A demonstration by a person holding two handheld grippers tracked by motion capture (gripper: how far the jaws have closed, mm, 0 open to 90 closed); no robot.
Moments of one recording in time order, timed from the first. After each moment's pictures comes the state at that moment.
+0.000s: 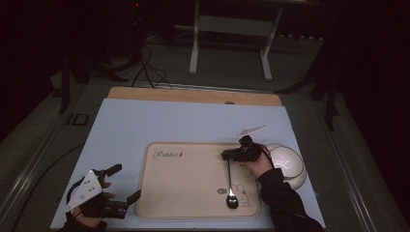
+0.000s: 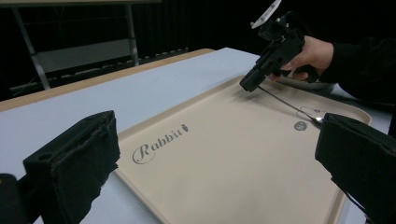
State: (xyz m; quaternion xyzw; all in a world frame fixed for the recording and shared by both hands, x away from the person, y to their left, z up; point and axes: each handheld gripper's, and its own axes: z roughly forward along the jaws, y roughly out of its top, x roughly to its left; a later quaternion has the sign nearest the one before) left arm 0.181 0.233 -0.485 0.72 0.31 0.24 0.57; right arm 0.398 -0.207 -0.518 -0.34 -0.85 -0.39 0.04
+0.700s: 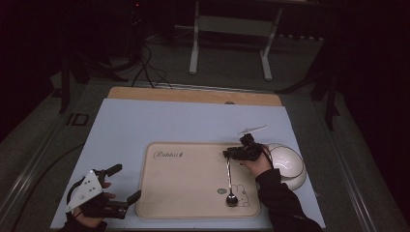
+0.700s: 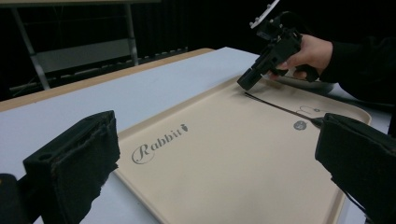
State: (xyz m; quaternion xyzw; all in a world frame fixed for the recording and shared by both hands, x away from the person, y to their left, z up) left arm 0.181 0.233 -0.485 0.72 0.31 0.24 0.57; right arm 0.398 -0.207 -0.516 -0.40 -0.84 -0.37 0.00
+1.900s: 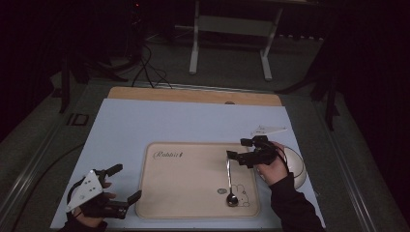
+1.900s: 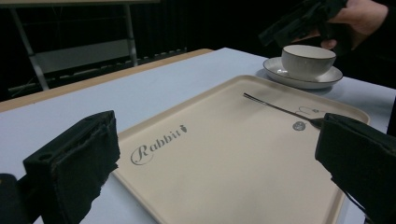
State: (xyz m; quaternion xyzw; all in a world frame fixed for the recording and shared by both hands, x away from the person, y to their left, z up) left arm 0.182 0.232 -0.484 0.72 0.31 0.24 0.57; right arm 0.345 -0.220 -0.446 -0.35 -0.82 -0.45 -0.07
